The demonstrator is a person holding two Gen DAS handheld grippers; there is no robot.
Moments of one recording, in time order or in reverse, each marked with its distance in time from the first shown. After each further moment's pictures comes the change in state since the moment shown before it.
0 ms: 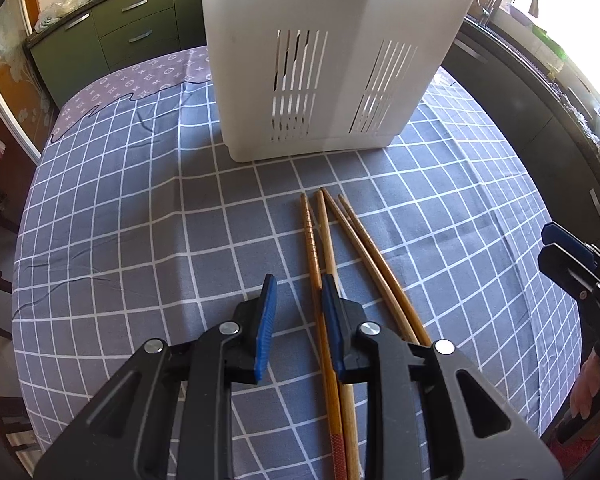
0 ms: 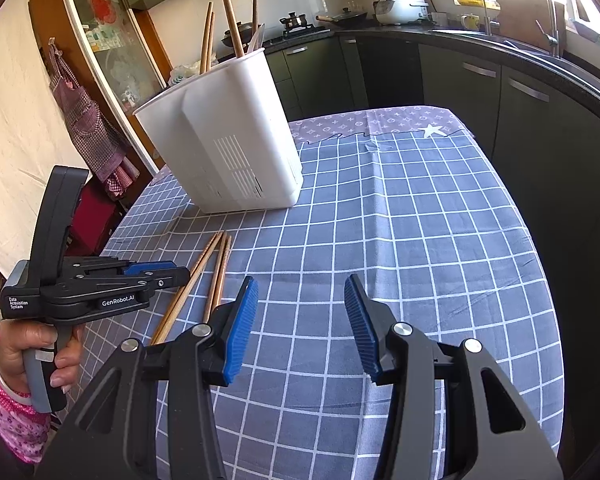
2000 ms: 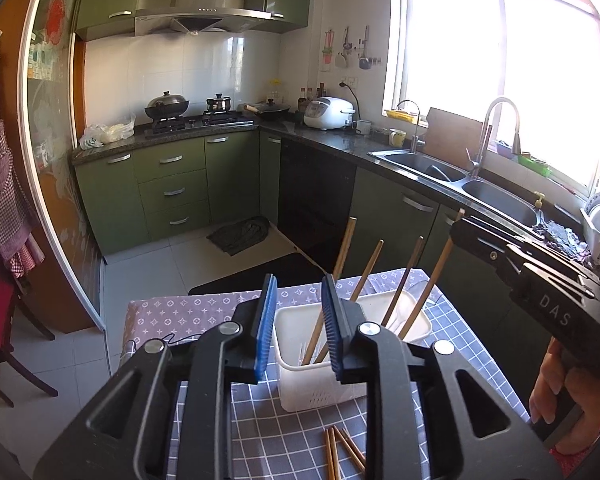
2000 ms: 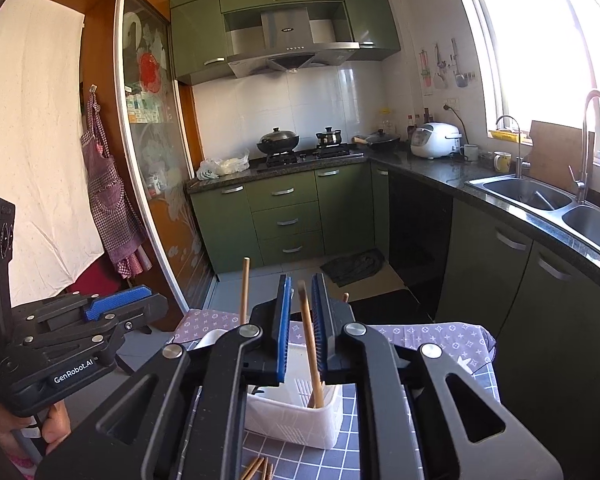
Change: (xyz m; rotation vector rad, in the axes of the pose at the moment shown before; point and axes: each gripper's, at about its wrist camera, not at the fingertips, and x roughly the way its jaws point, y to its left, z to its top) left arm -0.181 0.013 0.092 -0.010 -0.595 0.068; right arm -0.034 0.081 0.193 -0.168 -0.398 0.026
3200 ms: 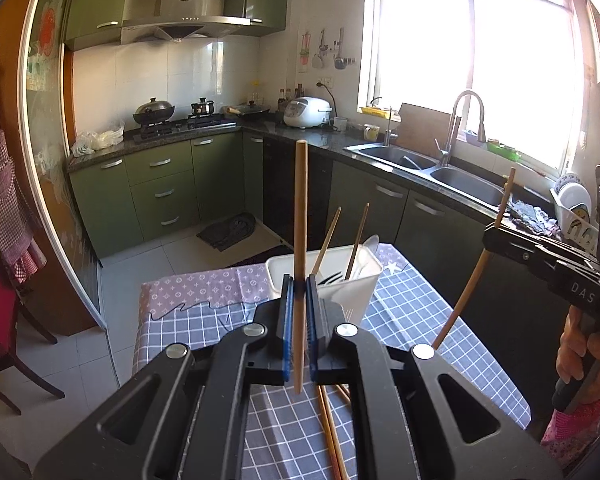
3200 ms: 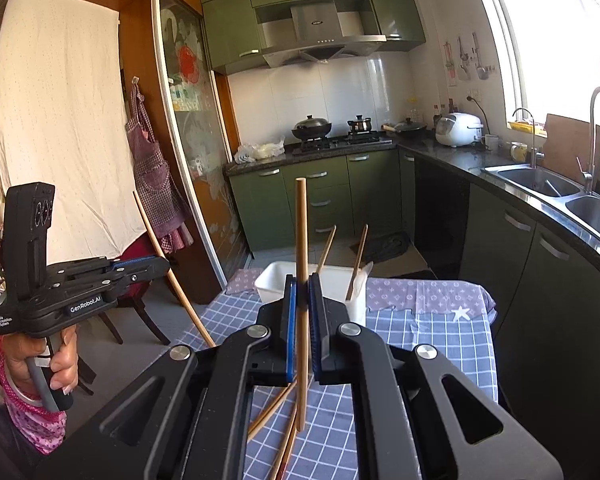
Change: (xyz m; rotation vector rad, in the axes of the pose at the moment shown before) left arm -0.099 0.003 -0.024 0.057 -0.004 -0.060; right arm -0.132 0.013 -0.021 -0.014 0.031 0.125
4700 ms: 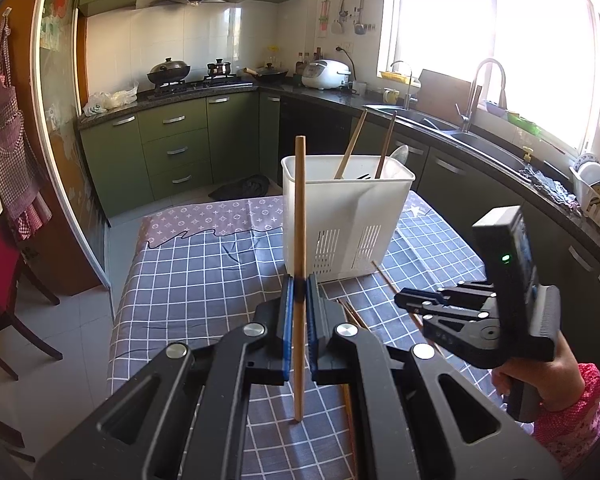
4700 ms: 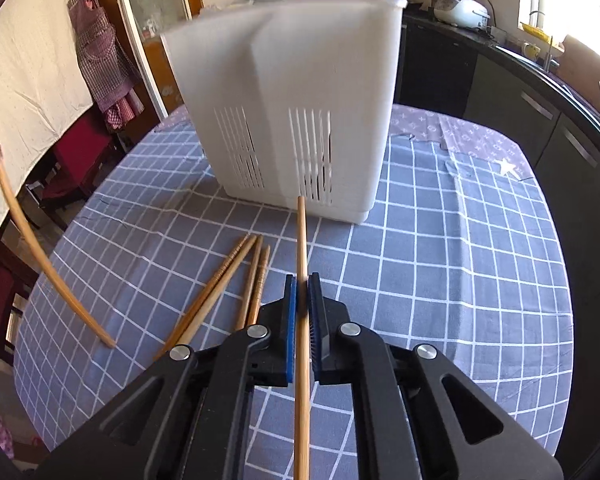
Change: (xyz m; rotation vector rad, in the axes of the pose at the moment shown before) left arm 0.036 0.011 -0.094 -0.045 0.121 0.053; right arm 0.162 -0.013 -0.154 -0.015 0.460 -0.132
